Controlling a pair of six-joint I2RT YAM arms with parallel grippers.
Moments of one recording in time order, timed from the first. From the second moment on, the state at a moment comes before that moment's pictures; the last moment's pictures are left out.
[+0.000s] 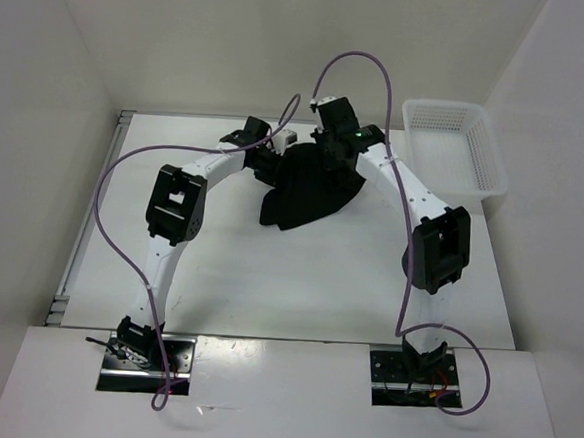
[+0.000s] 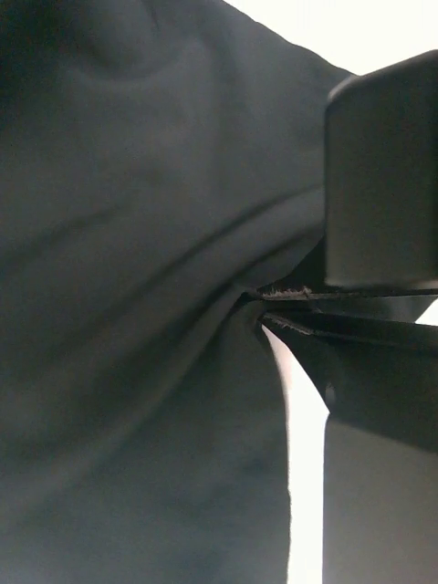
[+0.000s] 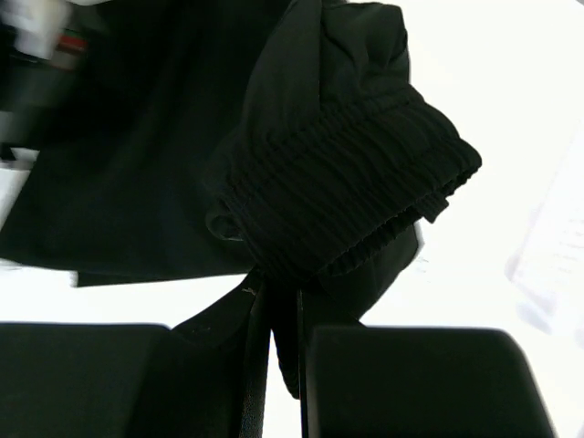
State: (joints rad) left arm -0.33 2.41 1.98 -0.51 0.46 0.07; right arm 0.48 1.94 1.85 -0.74 0.24 -0.04
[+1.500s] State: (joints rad) left arm -0.20 2.17 1.95 -0.65 0.17 0.07; right arm 0.72 2.04 2.01 -0.65 -0.22 -0.11
